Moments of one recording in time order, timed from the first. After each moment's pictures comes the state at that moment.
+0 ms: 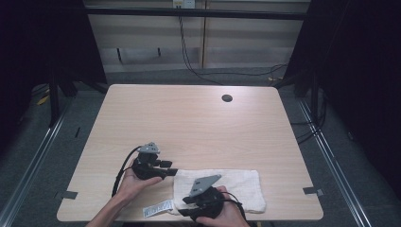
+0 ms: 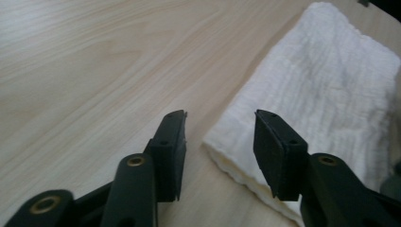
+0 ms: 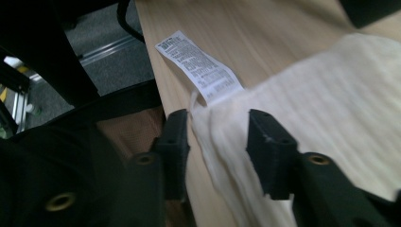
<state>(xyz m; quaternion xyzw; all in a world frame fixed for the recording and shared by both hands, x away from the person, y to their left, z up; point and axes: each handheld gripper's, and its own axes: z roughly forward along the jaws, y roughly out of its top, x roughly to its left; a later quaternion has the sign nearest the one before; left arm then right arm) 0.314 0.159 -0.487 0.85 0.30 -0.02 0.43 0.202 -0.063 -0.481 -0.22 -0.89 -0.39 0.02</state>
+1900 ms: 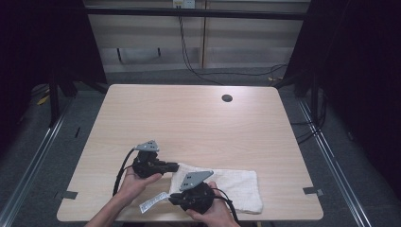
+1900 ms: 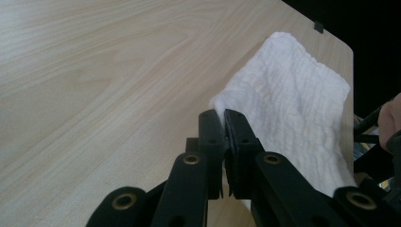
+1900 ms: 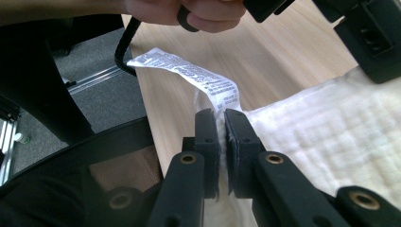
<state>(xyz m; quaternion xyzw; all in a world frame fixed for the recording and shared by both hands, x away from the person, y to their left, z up) 0.312 0.153 -0.471 0.83 0.28 -0.06 0.47 0.206 -0.047 -0.465 -0.24 -0.87 -0.43 -0.01</state>
